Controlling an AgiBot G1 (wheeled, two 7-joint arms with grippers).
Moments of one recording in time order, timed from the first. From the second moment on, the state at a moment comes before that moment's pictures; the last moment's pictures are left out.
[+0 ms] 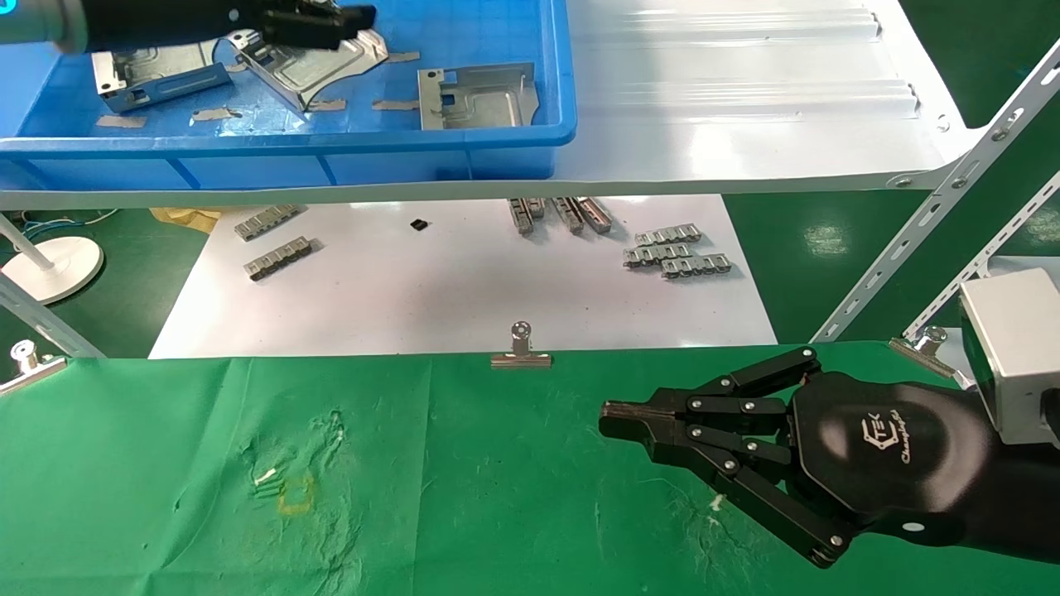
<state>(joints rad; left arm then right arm) -2.01 1.11 0.53 -0.30 1.42 1.01 -0.08 1.09 -0.57 -0.39 1.24 -0.64 -1.44 0.12</state>
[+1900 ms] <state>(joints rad) -2.16 1.14 0.54 -0.03 1.46 1.02 -0.07 1.09 -0.57 -0.39 1.24 -0.64 -1.44 0.12</state>
